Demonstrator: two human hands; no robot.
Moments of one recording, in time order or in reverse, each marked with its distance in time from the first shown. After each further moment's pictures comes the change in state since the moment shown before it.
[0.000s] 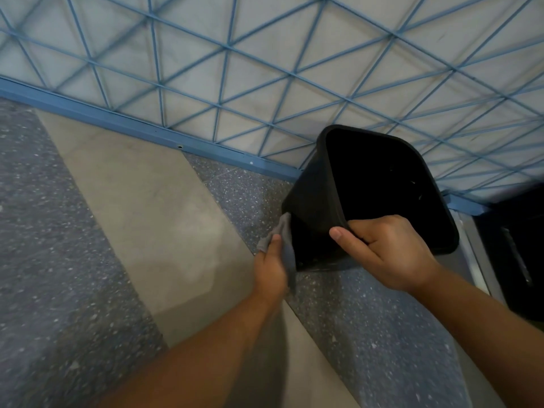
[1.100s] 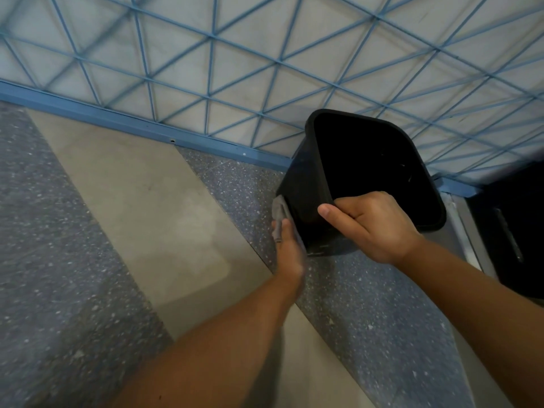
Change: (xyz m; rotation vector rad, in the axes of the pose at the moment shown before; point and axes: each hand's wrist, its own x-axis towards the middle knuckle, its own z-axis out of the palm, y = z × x) left_hand 0.031 -0.055 0.029 -0.054 -0.188 0.058; right_hand 0.004 0.001 0.000 0.040 -0.005 0.020
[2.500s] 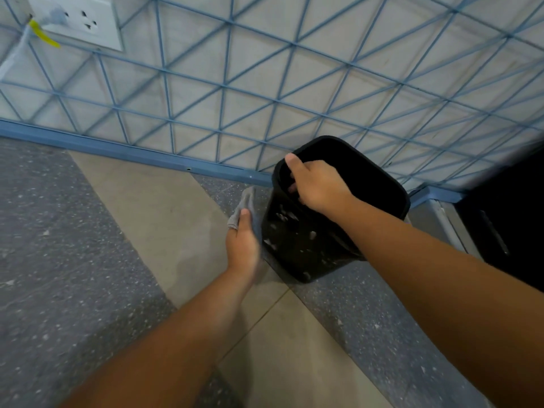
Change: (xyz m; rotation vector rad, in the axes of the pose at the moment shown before) left_hand -0.069 0.152 -0.033 0.173 0.239 0.173; right_hand 0.082 -0.068 0.000 0.271 0.052 0.565
